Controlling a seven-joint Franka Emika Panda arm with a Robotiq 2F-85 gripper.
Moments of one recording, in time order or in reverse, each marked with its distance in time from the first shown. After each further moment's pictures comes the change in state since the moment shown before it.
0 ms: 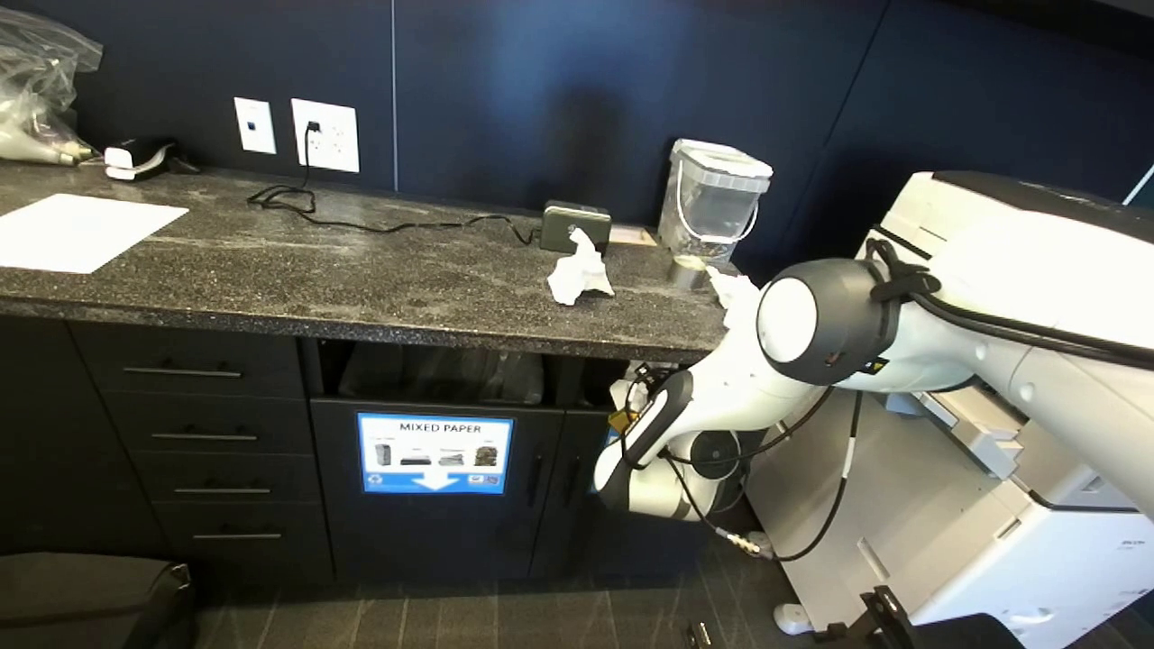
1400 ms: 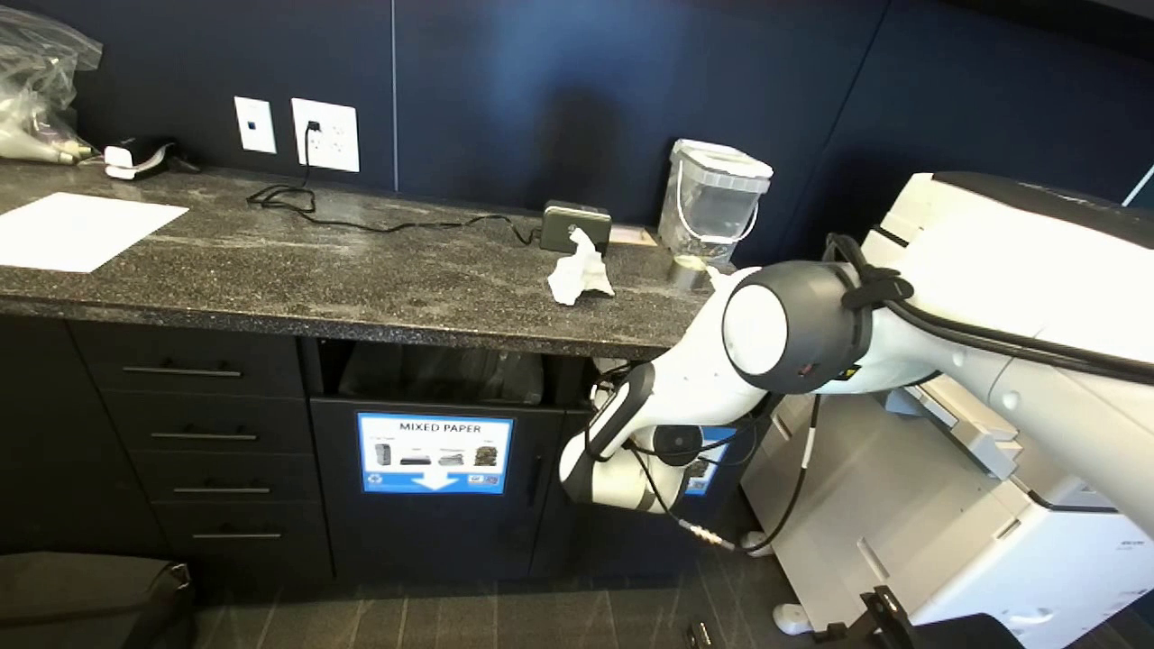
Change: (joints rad) arm 0.136 -0.002 -0.025 0.047 0.137 -0.080 -0.668
